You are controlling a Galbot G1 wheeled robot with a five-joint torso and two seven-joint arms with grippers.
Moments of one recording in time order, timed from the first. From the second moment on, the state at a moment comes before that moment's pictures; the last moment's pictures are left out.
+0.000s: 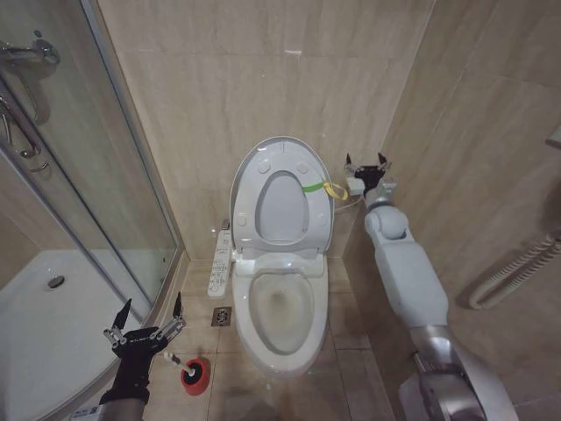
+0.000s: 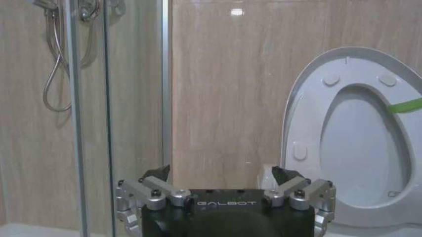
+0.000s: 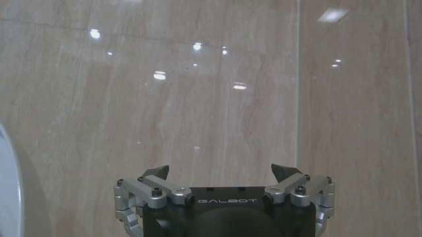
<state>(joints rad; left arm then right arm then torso) 1.83 -1.37 -0.57 -2.40 -0.19 -0.02 -0.23 -0.35 1.28 0.43 1.25 0.20 0.00 0.08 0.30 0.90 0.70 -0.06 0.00</state>
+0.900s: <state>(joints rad) 1.83 -1.37 -0.57 -2.40 -0.19 -0.02 -0.23 -0.24 1.36 0.32 1.00 0.16 0.11 0.13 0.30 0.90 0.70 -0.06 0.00</state>
